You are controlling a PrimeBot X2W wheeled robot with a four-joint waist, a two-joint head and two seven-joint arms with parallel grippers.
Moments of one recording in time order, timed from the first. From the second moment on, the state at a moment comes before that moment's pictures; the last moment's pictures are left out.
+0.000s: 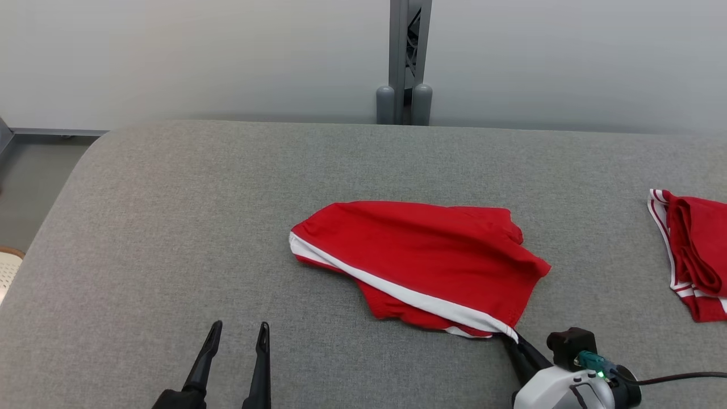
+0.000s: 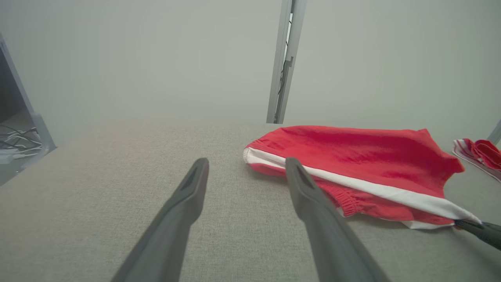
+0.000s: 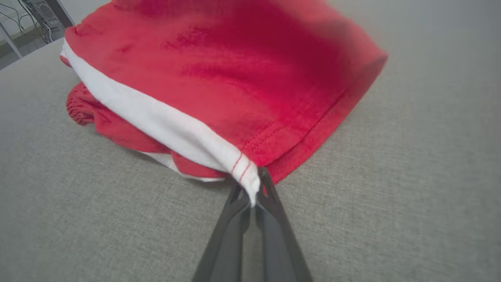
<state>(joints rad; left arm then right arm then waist) 0.17 0.05 -0.20 0.05 -0.20 0.08 -0.26 -0.27 -0.05 0.36 0.83 0.27 0.13 -0.26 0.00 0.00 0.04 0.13</state>
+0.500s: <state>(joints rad) 0.14 0.05 -0.20 0.05 -0.20 0.07 -0.26 -0.25 -0.13 0.22 0.77 0.16 0.13 -0.26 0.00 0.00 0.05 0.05</state>
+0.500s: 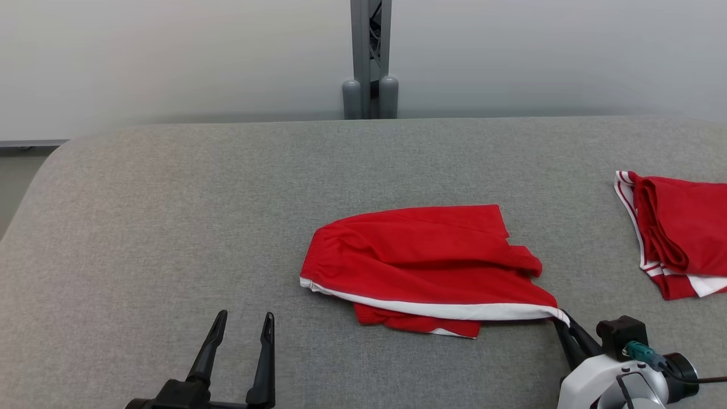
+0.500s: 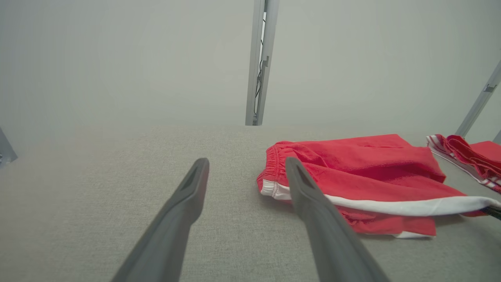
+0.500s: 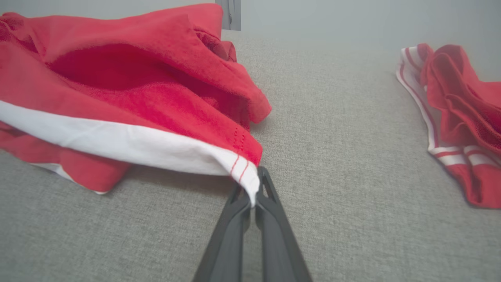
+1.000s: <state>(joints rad) 0.12 0.05 -0.19 0.07 -0.19 0.06 -0.26 -0.21 -0.12 0.08 0.64 0.16 0.13 -0.26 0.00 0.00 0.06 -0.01</state>
